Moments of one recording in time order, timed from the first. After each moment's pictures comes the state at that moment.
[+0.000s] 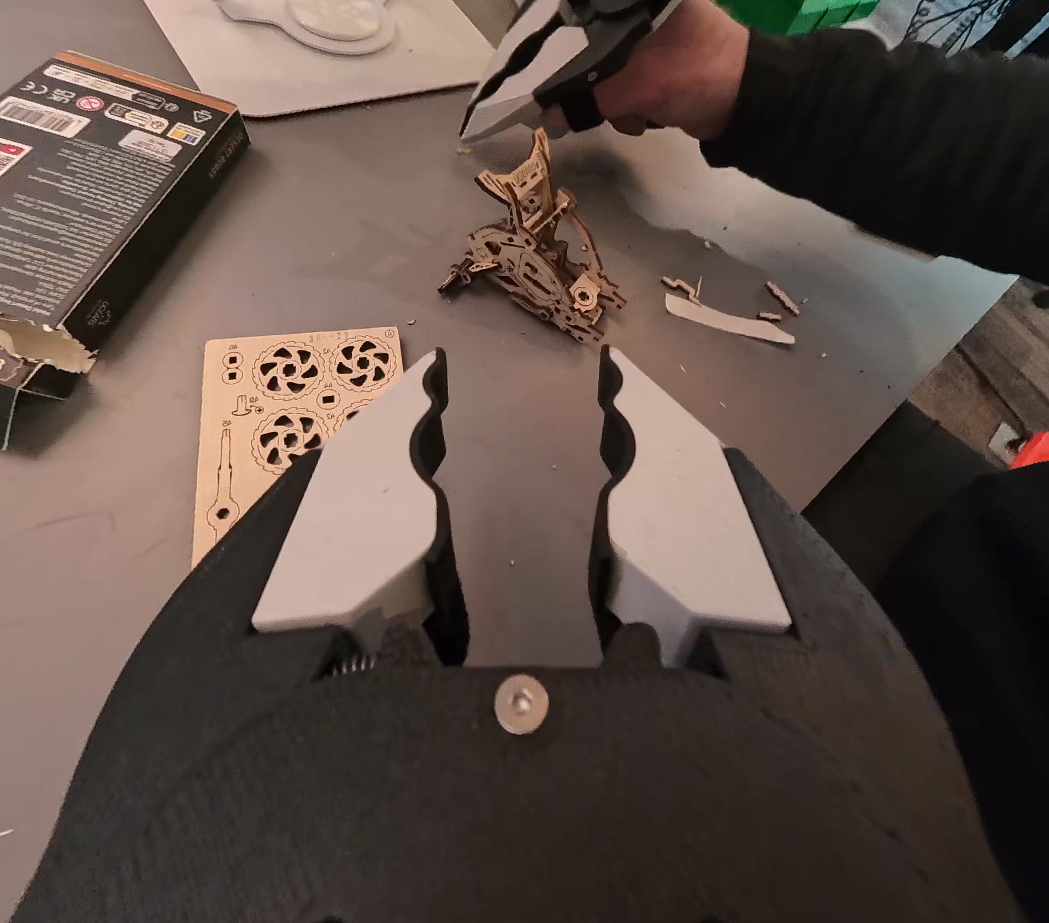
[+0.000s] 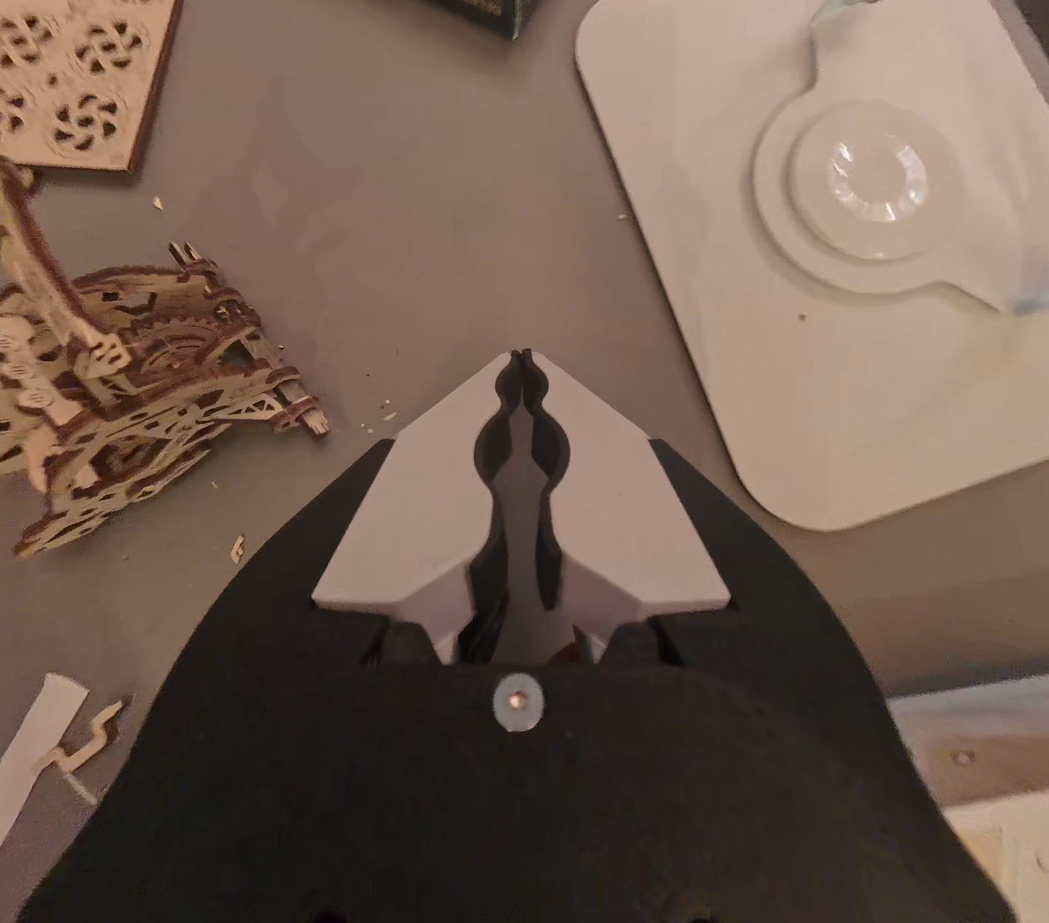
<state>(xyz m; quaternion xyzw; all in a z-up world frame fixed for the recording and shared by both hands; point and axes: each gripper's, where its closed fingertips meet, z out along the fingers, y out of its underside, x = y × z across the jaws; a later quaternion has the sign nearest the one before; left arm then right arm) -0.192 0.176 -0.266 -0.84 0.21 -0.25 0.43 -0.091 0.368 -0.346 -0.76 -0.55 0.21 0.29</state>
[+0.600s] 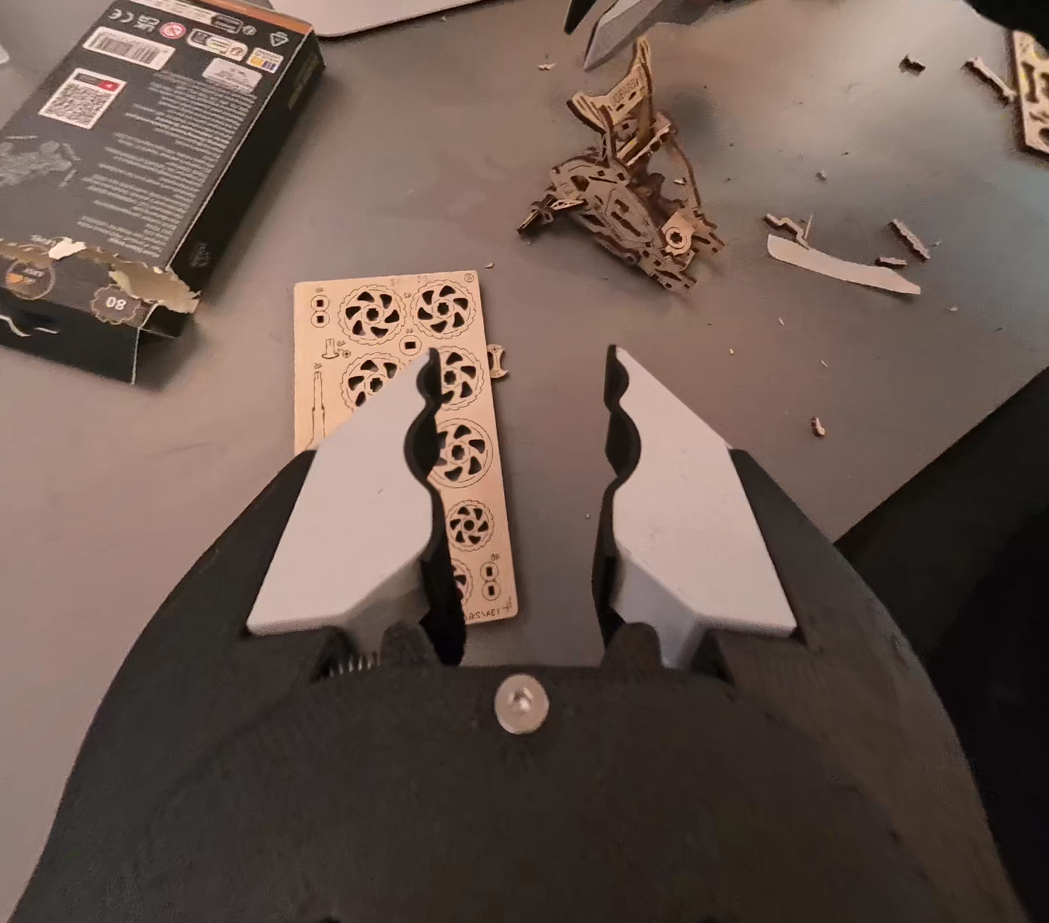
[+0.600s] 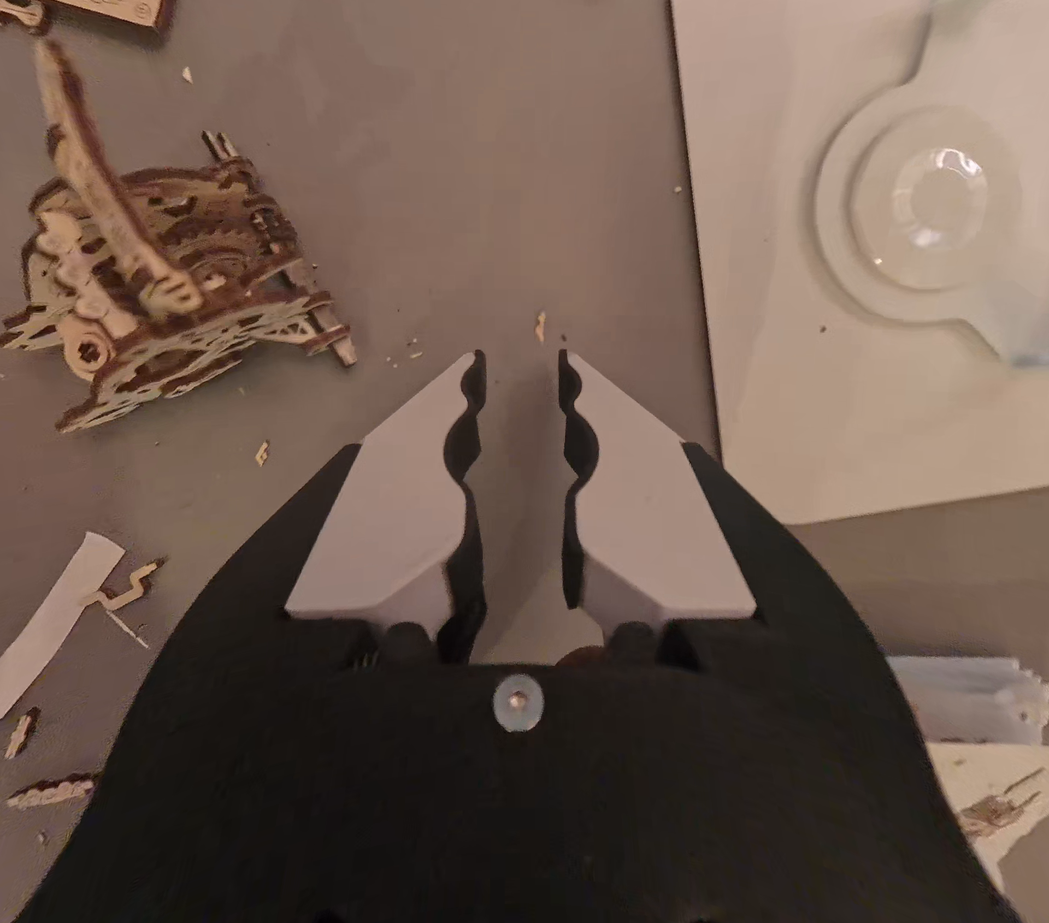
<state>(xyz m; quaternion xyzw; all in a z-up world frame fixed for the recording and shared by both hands) -0.222 0.183 -0.286 -0.88 0.21 -0.18 0.38 -0.080 0.355 -0.342 -0.73 -0.64 0.15 0.20</state>
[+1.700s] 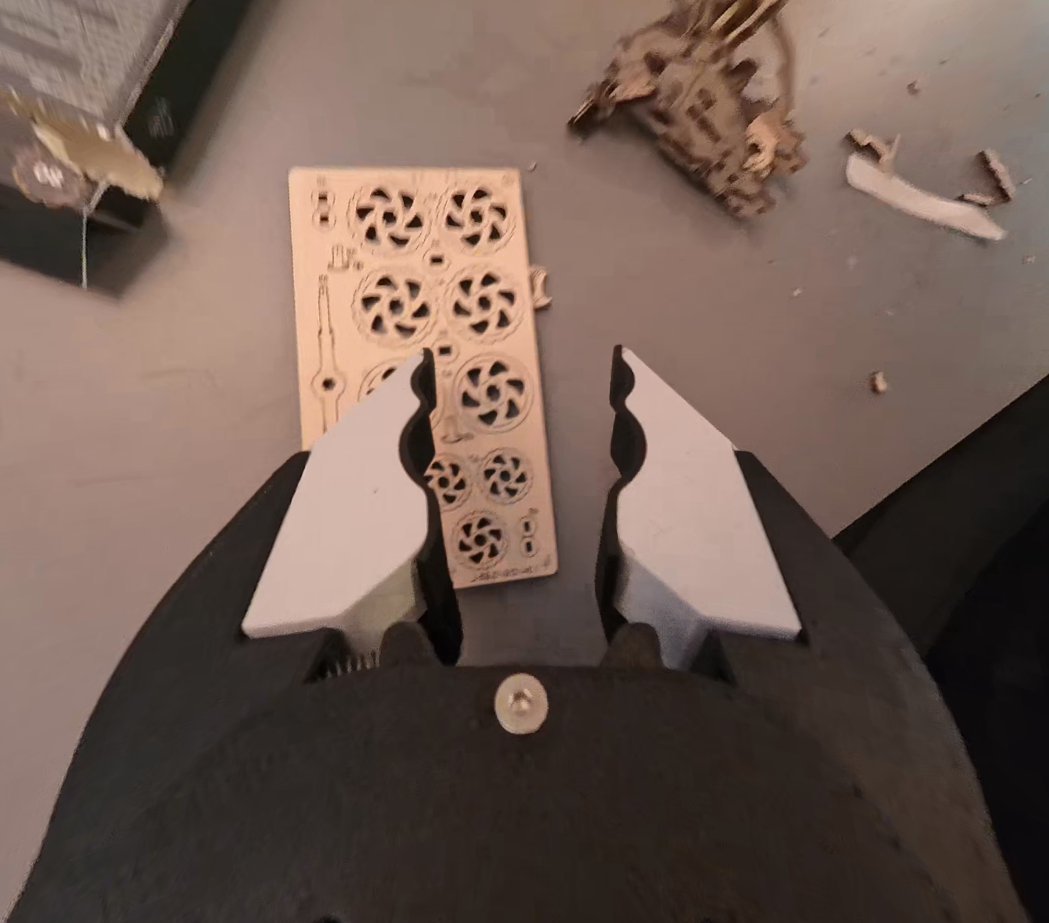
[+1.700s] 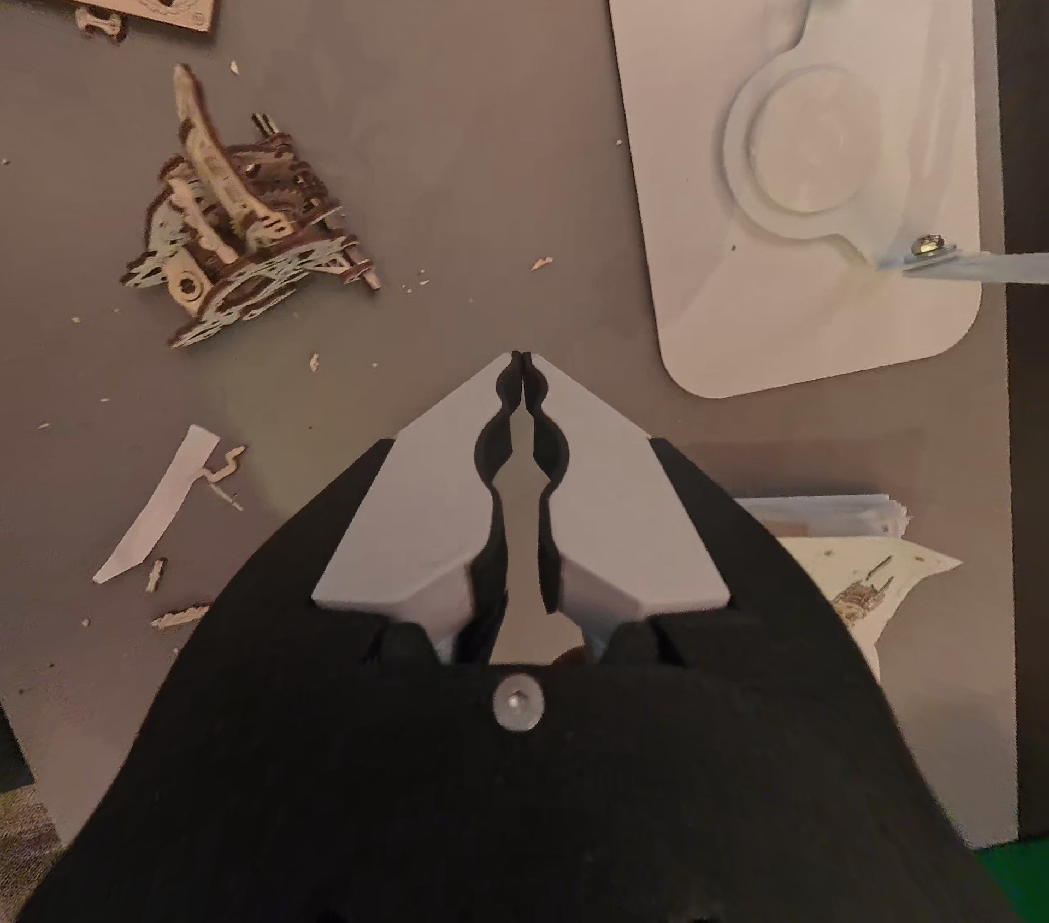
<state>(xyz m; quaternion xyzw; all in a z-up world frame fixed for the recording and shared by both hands) -0.242 0.179 -0.326 -0.92 0.19 -0.18 0.30 -0.044 0.354 -0.283 -0.75 -0.62 0.12 0.18</state>
